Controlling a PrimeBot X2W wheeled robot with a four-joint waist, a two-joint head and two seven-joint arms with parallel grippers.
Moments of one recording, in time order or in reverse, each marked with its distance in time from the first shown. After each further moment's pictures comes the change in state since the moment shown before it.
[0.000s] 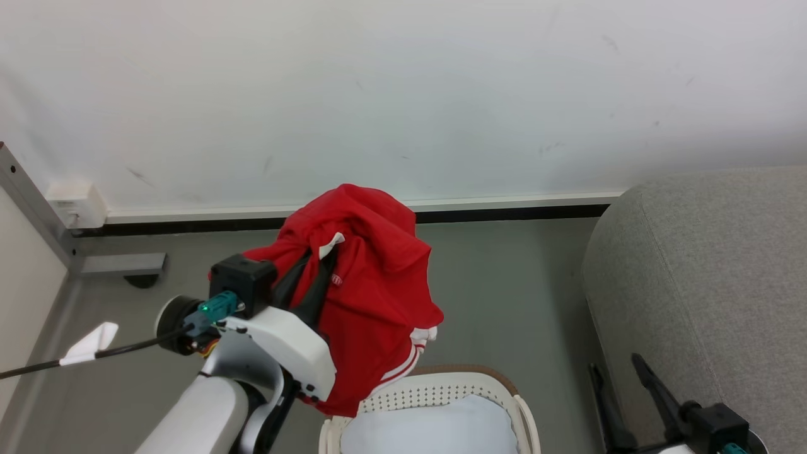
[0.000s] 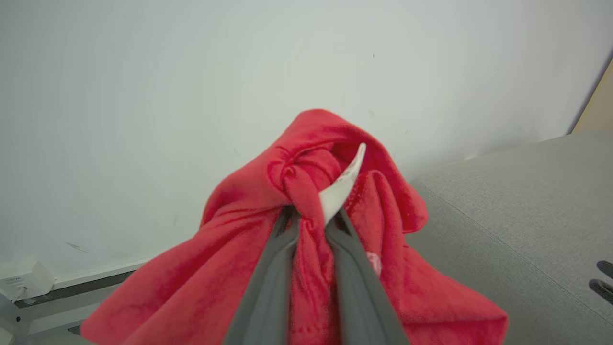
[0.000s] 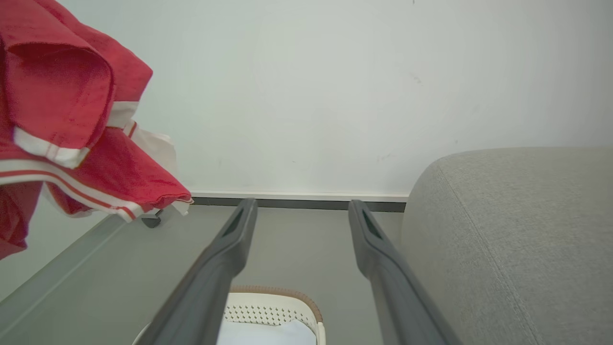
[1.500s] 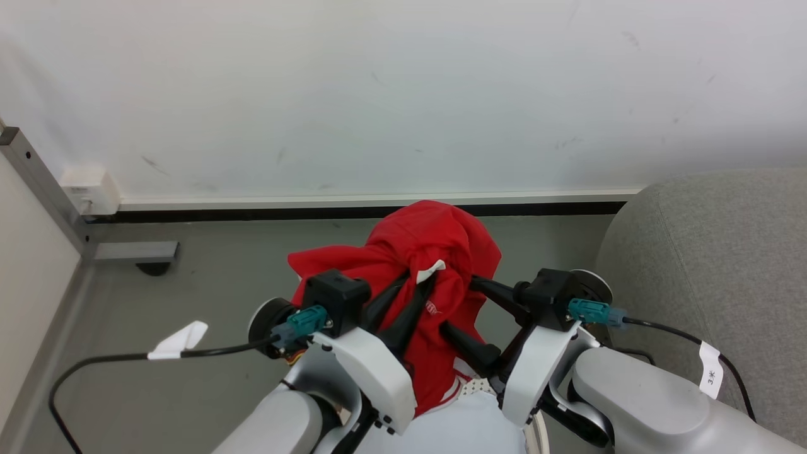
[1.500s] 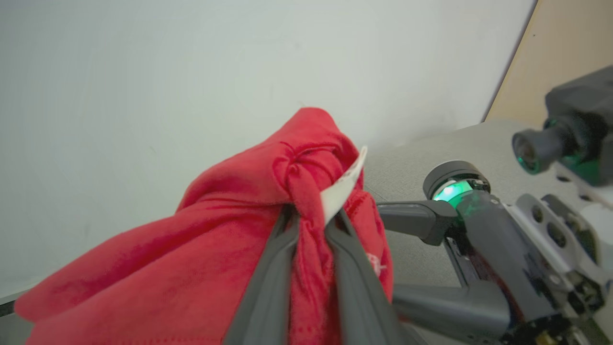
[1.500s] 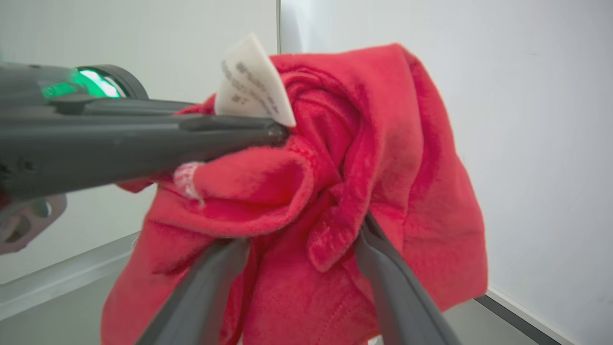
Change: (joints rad) left arm -0.034 -0.091 -0.154 -0.045 -0.021 -0.052 0.040; right arm -0.773 -0.162 1.091 0.135 0.635 0.000 0.004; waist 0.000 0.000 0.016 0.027
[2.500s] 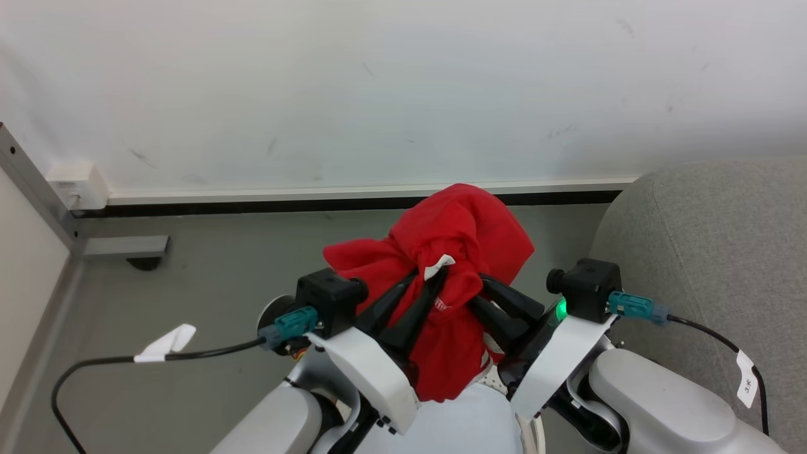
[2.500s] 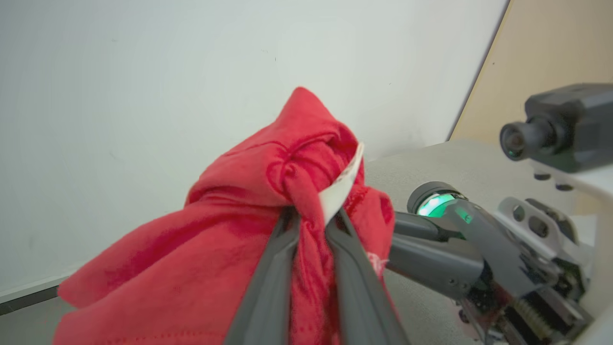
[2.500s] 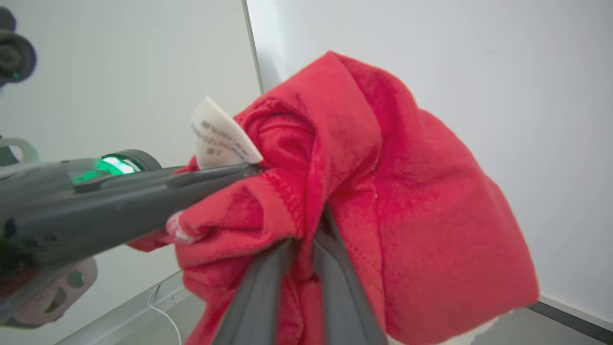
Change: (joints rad) left arm 0.005 -0.014 0.013 0.010 -0.054 0.003 -0.027; right arm 0.098 -0.024 -0.181 -0.118 0.035 0.000 0.005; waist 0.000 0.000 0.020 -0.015
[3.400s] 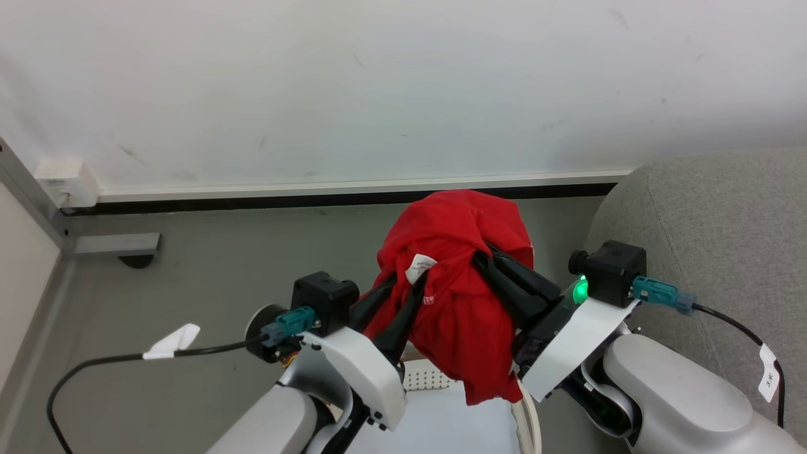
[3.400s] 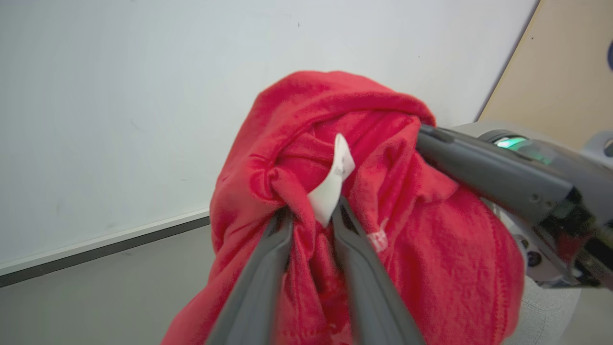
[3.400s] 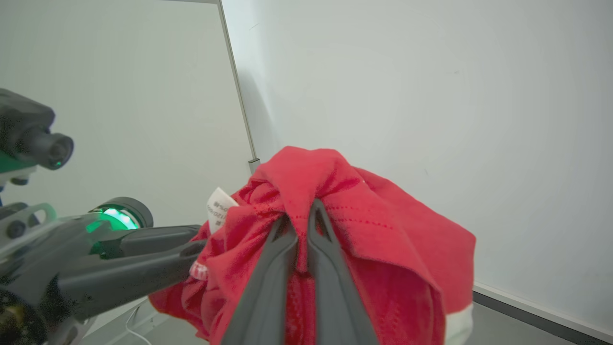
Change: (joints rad) left arm -0.010 0.008 -0.006 0.083 0.006 0.019 -0.037; right arm 0.005 -0.016 -0.070 -0.021 -0.018 0.000 -0.002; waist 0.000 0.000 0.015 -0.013
